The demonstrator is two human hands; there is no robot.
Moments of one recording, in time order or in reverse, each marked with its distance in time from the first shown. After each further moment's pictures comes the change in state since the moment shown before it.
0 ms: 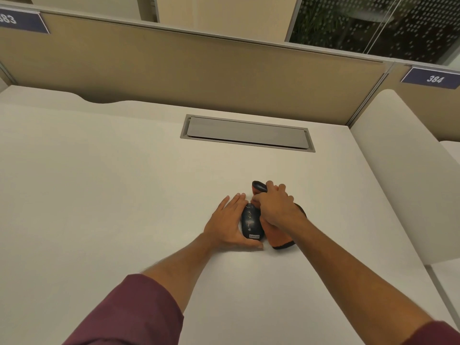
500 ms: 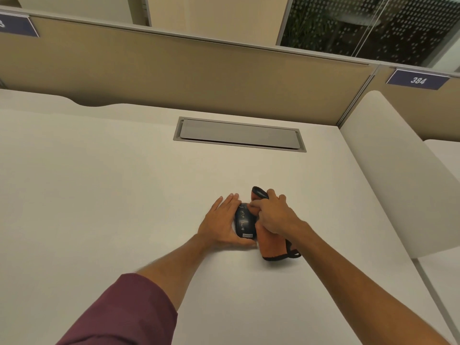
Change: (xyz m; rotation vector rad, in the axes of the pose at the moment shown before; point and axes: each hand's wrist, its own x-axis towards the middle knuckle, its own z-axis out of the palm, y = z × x) left_hand -0.005 0.007 0.002 -0.024 0.063 -0.046; right_hand -0.026 0.016 -0.003 0.005 -0.048 -0.102
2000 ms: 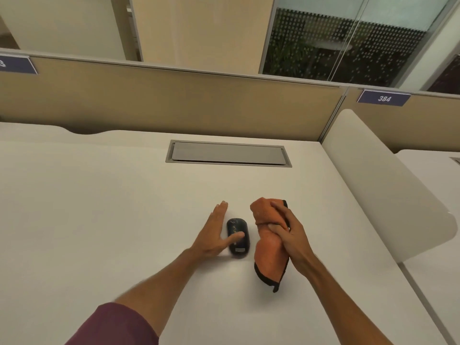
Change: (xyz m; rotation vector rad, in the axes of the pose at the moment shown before) left_hand 0.001 0.008 -0.026 -0.302 -0.073 -0.070; right_hand -0.051 0.053 0.014 1.083 0.364 -0.049
